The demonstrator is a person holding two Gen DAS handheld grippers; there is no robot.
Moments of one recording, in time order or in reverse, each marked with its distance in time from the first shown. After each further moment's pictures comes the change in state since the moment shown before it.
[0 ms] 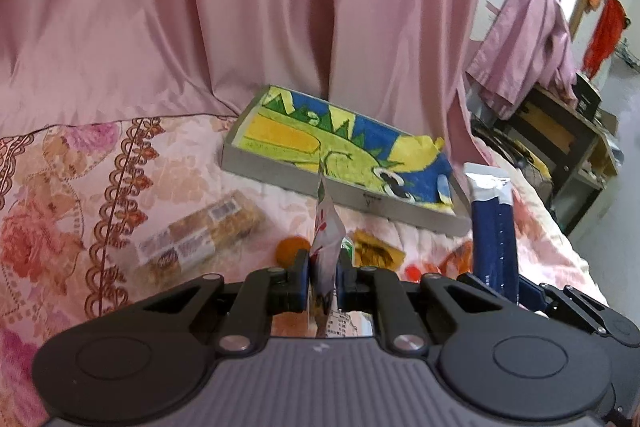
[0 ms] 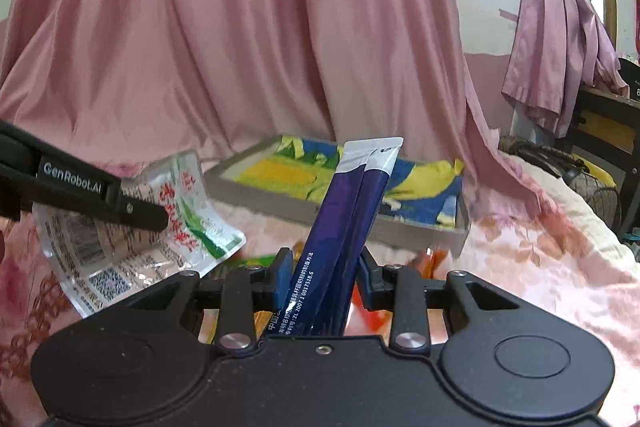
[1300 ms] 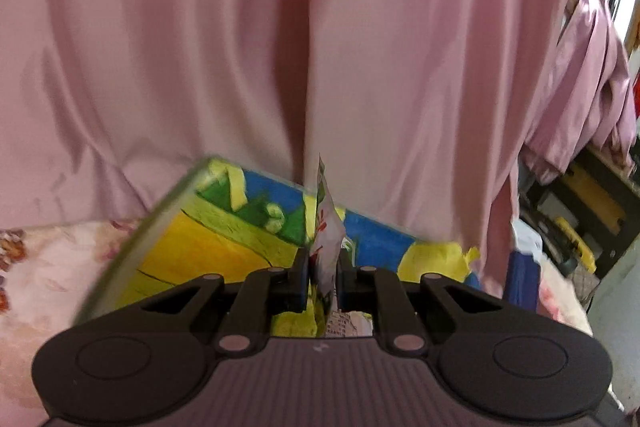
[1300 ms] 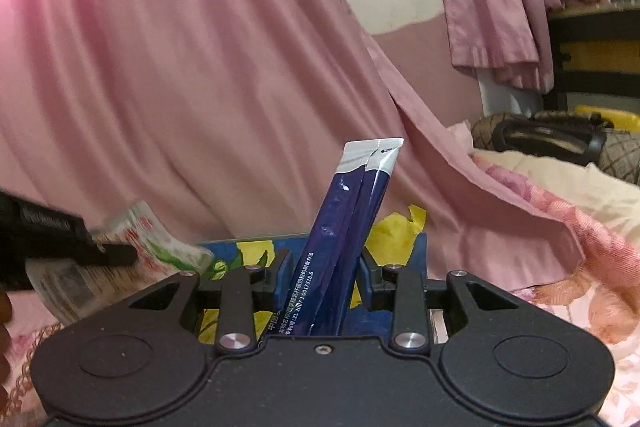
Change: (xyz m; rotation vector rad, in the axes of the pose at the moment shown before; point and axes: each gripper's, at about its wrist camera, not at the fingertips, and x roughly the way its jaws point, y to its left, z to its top) left arm 0.203 -0.046 0.128 -0.068 -0.038 0.024; right arm 0.197 -0.155 0.058 0.358 -0.096 0.010
